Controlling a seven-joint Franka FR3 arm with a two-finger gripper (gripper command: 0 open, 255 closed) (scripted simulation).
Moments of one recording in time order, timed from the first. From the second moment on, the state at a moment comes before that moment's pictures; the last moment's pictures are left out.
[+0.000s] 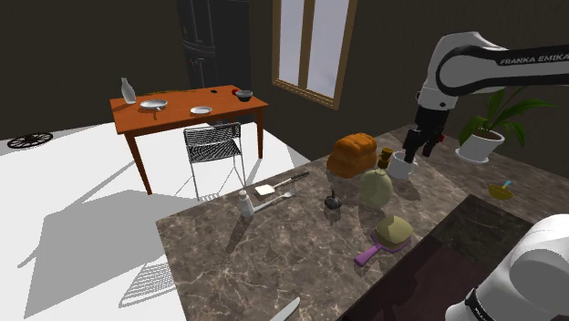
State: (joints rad) arm -0.09 -0.60 -0.20 -2.42 -0.08 1.75 -0.09
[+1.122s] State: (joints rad) arm -0.13 -0.07 -0.44 -2.22 -0.03 2.13 -0.43
